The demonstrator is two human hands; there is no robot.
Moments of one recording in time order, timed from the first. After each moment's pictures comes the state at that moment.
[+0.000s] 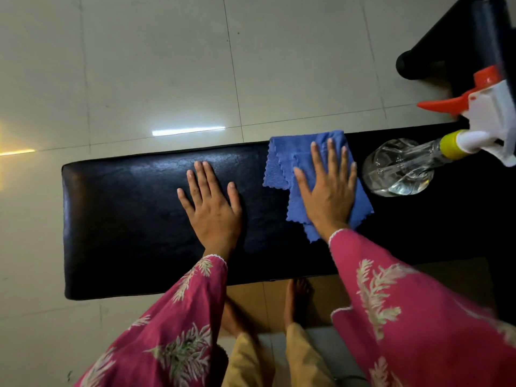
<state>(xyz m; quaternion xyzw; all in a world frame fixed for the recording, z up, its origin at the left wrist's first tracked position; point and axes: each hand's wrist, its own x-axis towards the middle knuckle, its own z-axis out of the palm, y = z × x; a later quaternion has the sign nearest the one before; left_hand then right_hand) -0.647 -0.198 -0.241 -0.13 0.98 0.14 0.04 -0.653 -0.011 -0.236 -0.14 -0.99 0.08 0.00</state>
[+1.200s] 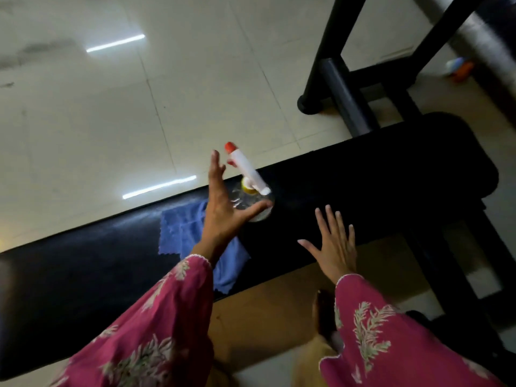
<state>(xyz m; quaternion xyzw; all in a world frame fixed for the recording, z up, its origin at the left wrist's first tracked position) -0.663 0.013 -0.118 0.13 0.81 0.57 0.10 -0.524 0.205 -0.184 -0.23 -0.95 0.13 -0.16</state>
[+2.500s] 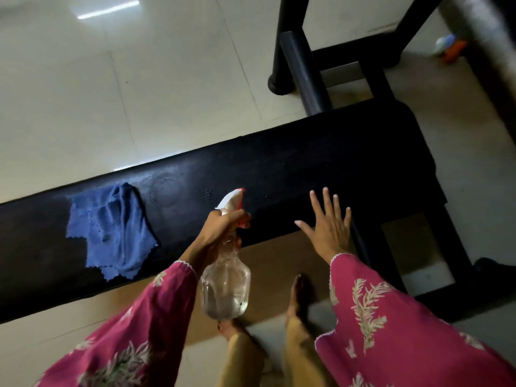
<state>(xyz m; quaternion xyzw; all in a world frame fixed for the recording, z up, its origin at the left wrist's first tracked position) -0.569 0.182 -0.123 -0.19 0.65 0.61 0.41 -0.483 0.390 -0.181 -0.20 -0.95 0.10 -0.20</state>
